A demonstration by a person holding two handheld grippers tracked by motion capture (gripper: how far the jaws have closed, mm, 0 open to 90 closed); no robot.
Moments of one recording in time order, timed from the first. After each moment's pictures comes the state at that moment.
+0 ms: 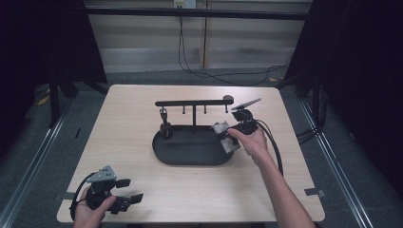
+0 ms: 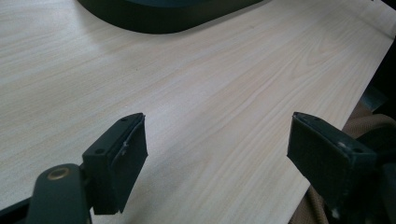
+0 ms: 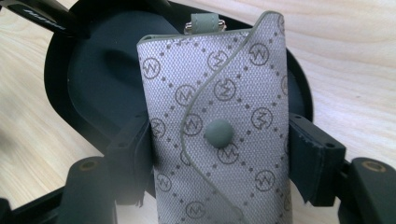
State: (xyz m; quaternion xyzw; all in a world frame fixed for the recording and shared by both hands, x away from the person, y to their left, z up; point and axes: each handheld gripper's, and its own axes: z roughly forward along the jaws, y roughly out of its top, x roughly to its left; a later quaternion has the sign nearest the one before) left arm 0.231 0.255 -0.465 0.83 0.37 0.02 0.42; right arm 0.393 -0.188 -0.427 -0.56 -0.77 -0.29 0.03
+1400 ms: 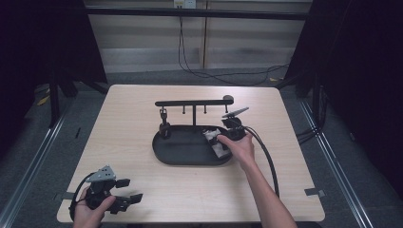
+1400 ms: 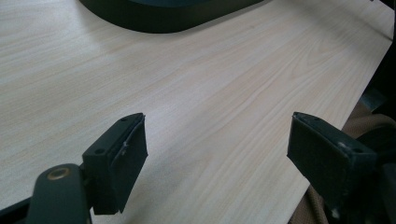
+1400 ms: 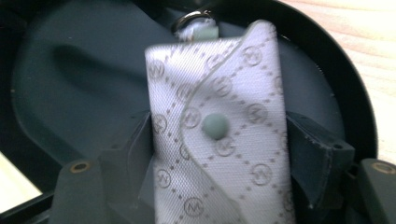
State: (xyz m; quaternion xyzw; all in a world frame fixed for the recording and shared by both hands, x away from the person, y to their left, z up) left arm 0.231 0.256 -0.465 0.83 0.37 0.01 0.42; right arm 0.403 -0.164 -0.473 -0.59 -0.76 -0.27 0.02
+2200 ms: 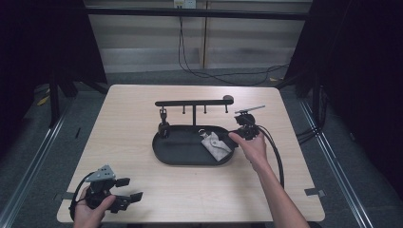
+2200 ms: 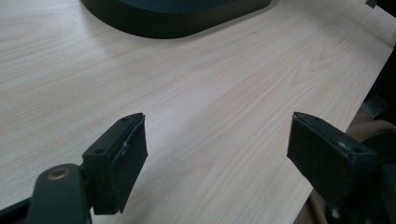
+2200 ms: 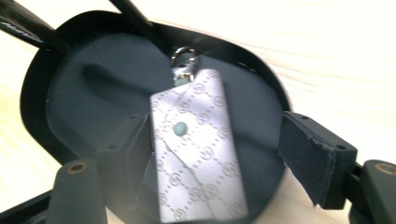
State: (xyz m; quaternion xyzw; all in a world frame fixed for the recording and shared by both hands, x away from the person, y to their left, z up) left arm 0.232 0.257 -0.465 0.82 0.37 0.02 0.43; right arm 0.382 -0.197 -0.444 -0.56 -0.75 -0.34 -0.03
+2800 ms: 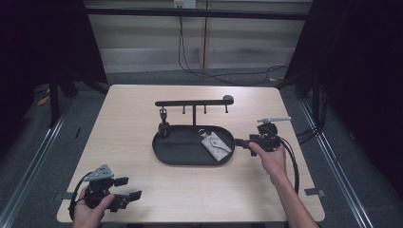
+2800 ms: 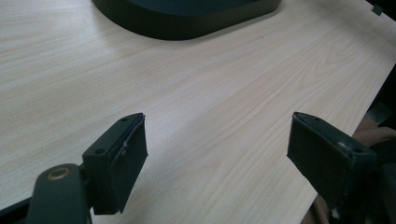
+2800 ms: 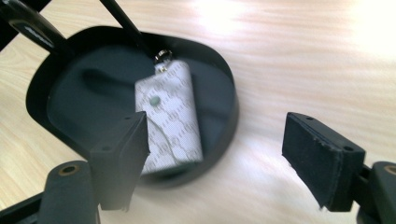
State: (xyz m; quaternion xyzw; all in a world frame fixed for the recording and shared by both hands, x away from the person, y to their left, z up) left arm 0.233 0.260 -0.466 0.82 0.39 0.03 0.43; right arm 0.334 -0.247 -0.441 -0.56 -0.73 -0.40 -0.09
